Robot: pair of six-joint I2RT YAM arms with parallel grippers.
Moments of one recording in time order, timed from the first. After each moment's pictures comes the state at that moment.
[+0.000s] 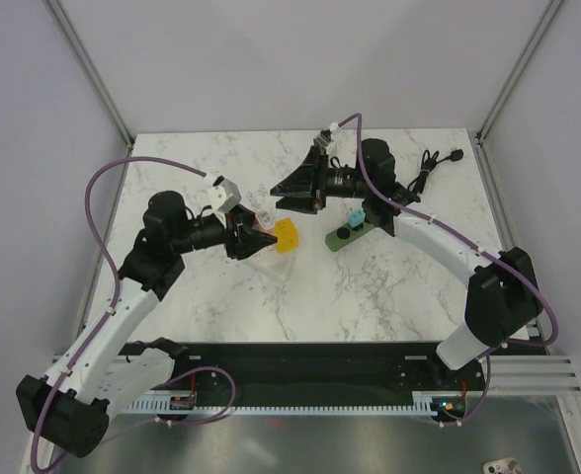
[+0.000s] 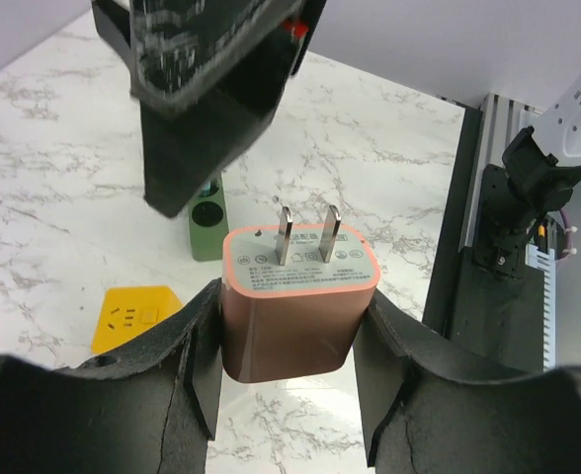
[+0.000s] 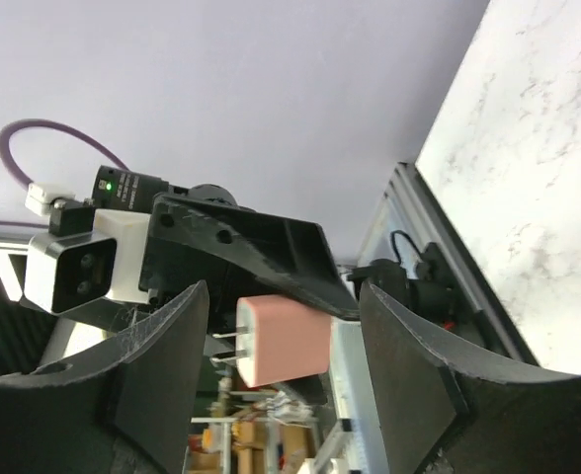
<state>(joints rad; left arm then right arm) -0.40 0.92 0.86 -0.08 0.80 0.02 0.55 1.59 1.22 0.32 -0.87 1.32</state>
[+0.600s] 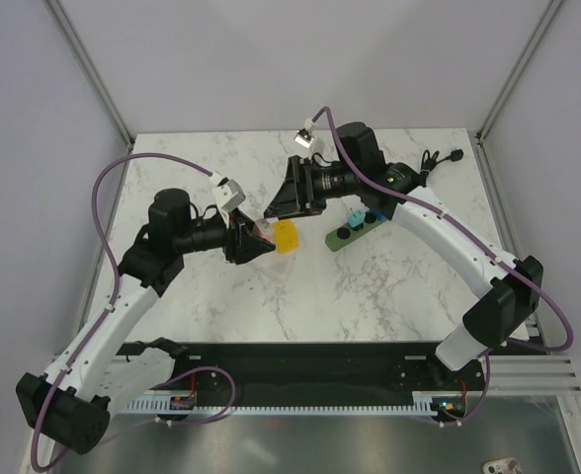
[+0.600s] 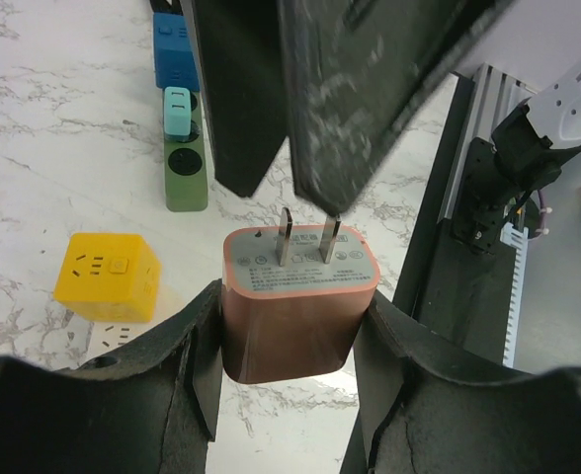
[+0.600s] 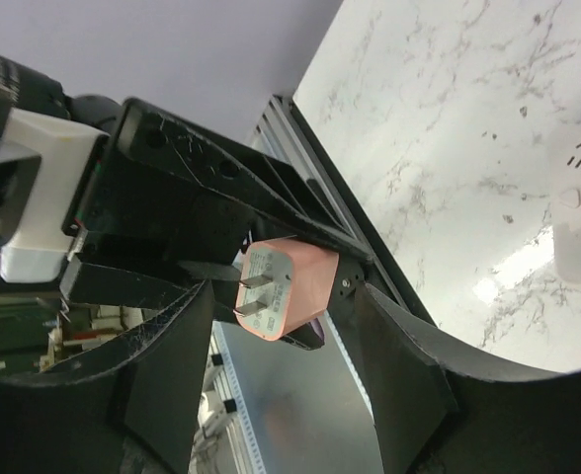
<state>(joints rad) -0.40 0.94 0.91 -0.27 0.79 0.02 0.64 1.59 1.61 -0.49 -0.74 0.71</state>
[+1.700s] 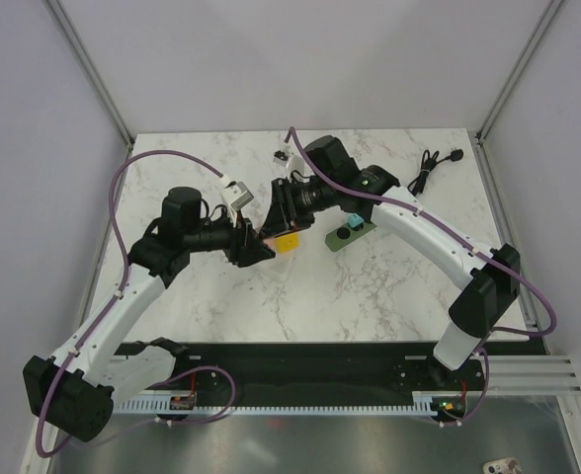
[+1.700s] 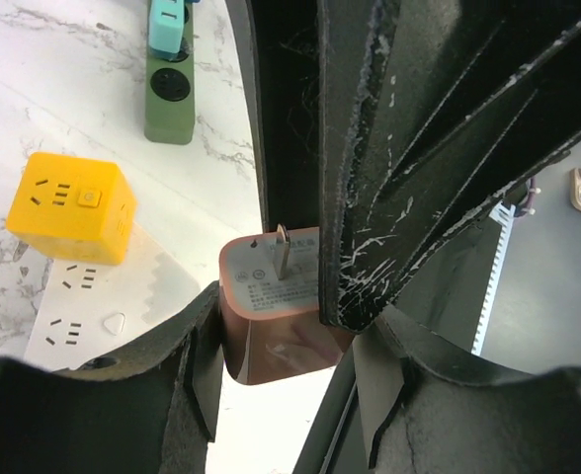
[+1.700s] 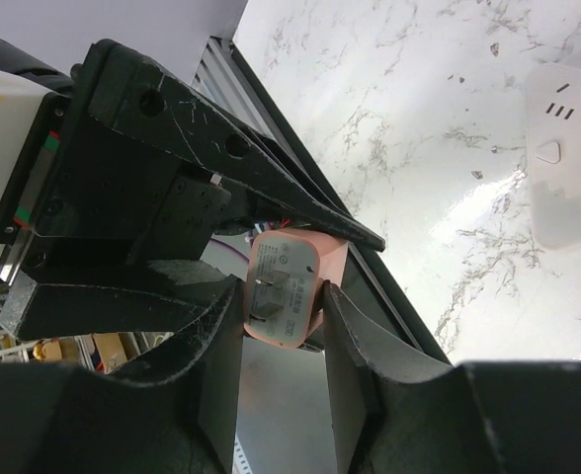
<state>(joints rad) -0.40 1.02 0.92 -0.39 0.77 0.00 0.75 1.69 1.68 -0.66 -0.65 0.59</state>
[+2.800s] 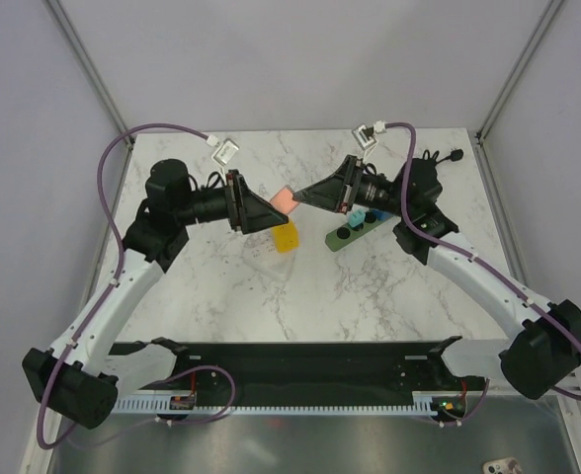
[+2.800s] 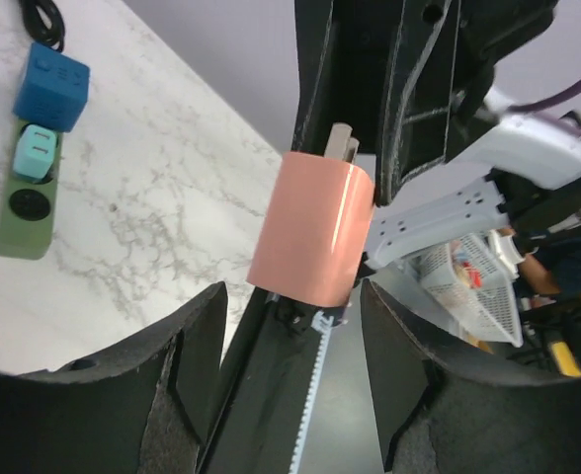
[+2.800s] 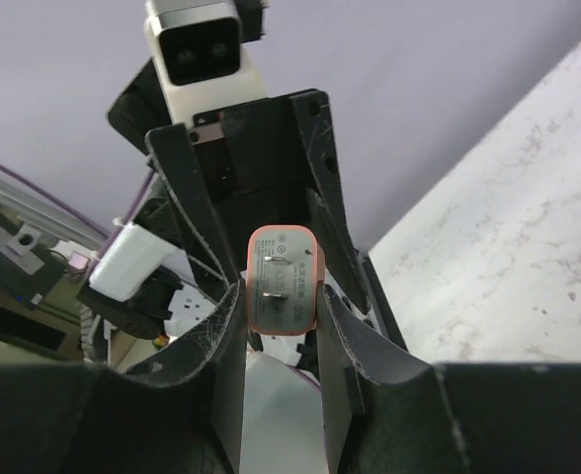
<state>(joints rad) -0.39 1.08 1.10 -0.18 0.89 -0.53 0.53 1.29 1.10 0.34 -0.75 0.99</state>
